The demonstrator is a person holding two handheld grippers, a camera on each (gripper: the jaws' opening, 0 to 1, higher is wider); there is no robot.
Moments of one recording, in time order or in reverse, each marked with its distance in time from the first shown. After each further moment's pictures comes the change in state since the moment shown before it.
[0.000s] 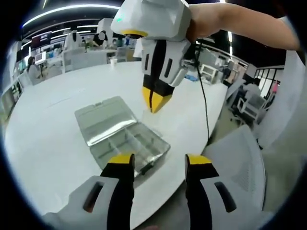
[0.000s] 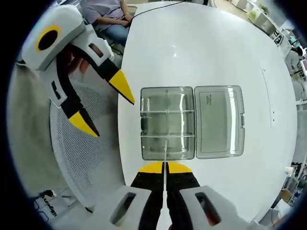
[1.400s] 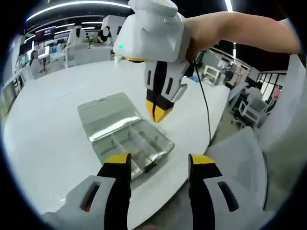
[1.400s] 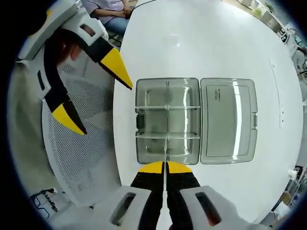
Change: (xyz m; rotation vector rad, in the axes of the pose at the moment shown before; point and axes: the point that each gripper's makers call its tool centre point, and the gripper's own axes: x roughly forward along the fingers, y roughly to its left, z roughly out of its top) left arm 0.001 0.010 -0.006 -0.044 0.007 0.011; right arm 0.033 -0.002 -0.005 -0.005 0.039 0.035
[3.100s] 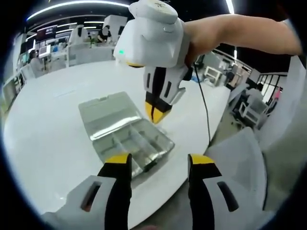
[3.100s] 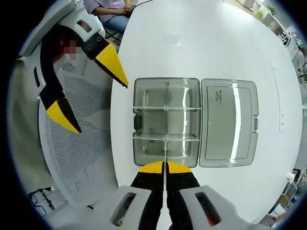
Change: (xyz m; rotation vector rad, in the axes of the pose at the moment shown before) left arm 0.000 0.001 -0.001 -0.011 -0.004 0.002; right arm 0.003 -0.003 0.001 -0.023 -0.001 -0.014
